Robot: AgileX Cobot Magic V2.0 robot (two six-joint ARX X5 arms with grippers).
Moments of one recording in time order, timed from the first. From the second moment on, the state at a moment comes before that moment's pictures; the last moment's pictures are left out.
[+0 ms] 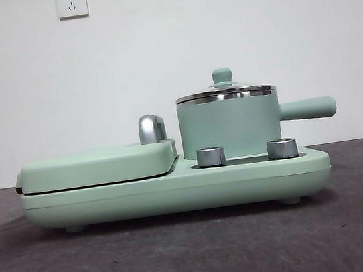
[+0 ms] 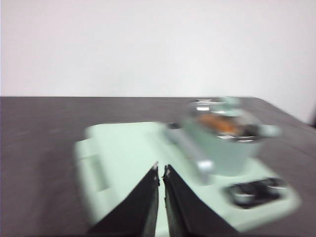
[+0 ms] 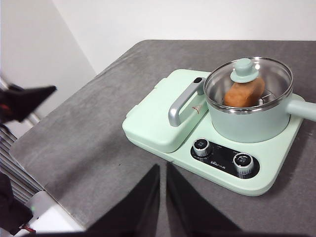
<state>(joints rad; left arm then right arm) -0.19 0.25 0.41 -0.21 0.24 -0.17 0.41 0.44 1.01 -0.87 -0.36 0.26</state>
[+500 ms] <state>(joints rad) -0.05 0.01 0.06 -0.17 0.02 -0.12 0.41 0.44 1.01 -0.87 -0.36 0.26</state>
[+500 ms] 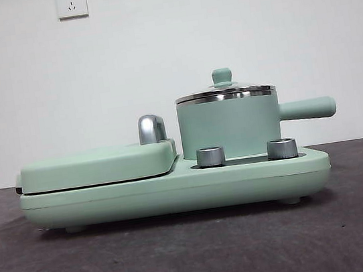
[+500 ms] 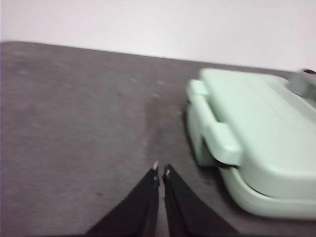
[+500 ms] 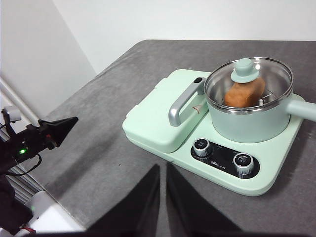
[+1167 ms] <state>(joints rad) -0.04 0.00 0.03 -0.18 -0.06 -0.12 0.41 0.44 1.01 -0.87 -0.36 0.26</state>
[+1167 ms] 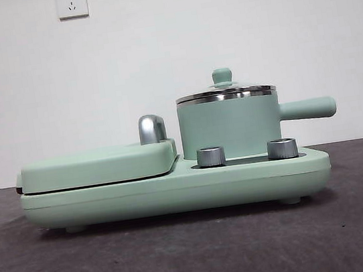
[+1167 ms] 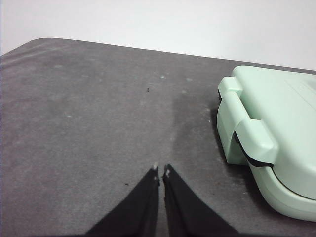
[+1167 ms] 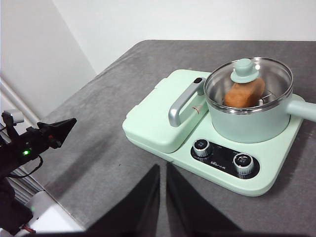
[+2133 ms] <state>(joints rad) -0.04 0.00 0.03 -0.18 -0.06 -0.12 0.24 0.13 0.42 -0.24 -0.03 0.09</state>
